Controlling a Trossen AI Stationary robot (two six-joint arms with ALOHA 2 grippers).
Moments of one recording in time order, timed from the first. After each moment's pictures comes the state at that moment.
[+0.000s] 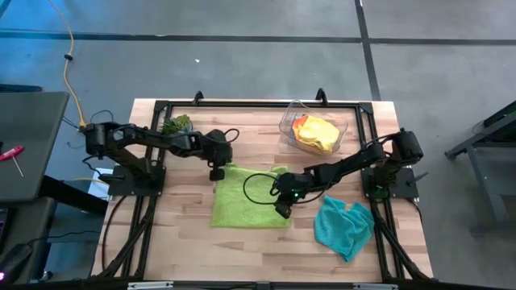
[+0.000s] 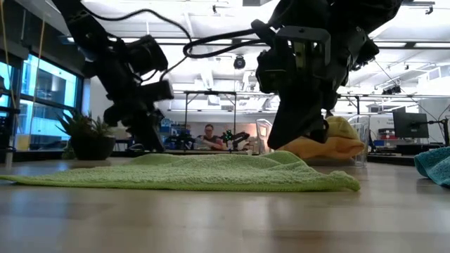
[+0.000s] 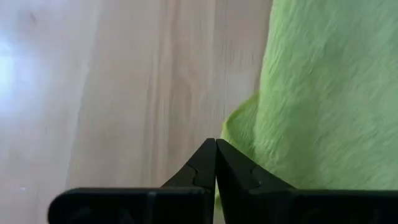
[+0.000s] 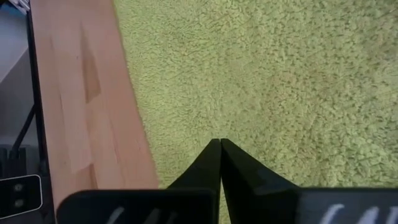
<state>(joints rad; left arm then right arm) 0.43 1.49 0.59 -0.07 0.10 0.26 0.17 1.74 0.88 0.00 -0.17 0.73</state>
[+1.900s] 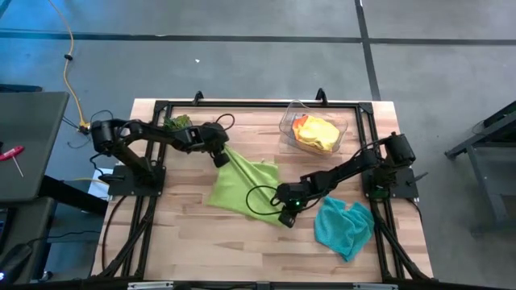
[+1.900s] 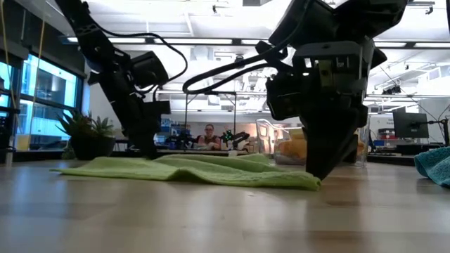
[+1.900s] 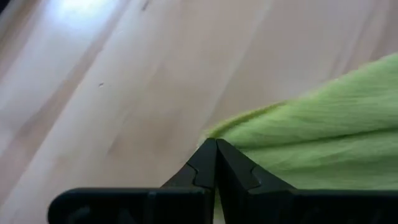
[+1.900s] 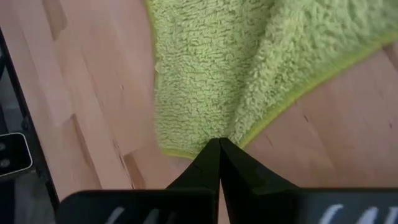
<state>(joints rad) 0.56 1.56 0.58 -0.04 -0.18 0.02 0.23 1.85 0.88 -0.11 -0.28 0.81</state>
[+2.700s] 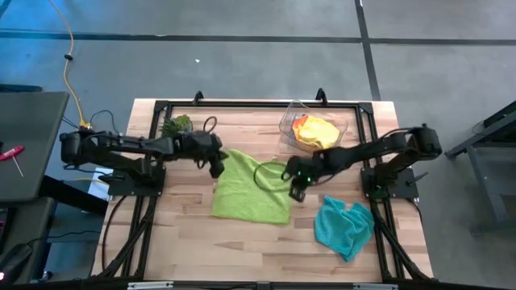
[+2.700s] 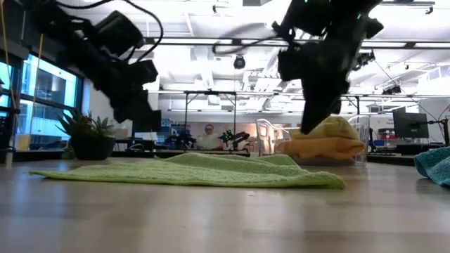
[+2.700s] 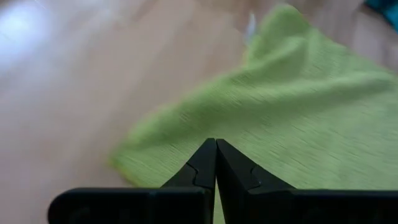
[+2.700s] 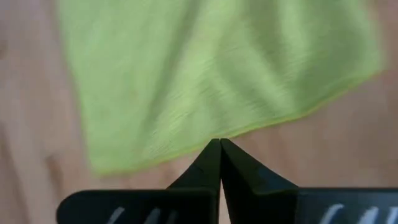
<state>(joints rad) 0.40 1.22 0.45 0.04 0.01 -0.24 0.05 1.54 0.90 -0.46 -0.06 0.50</state>
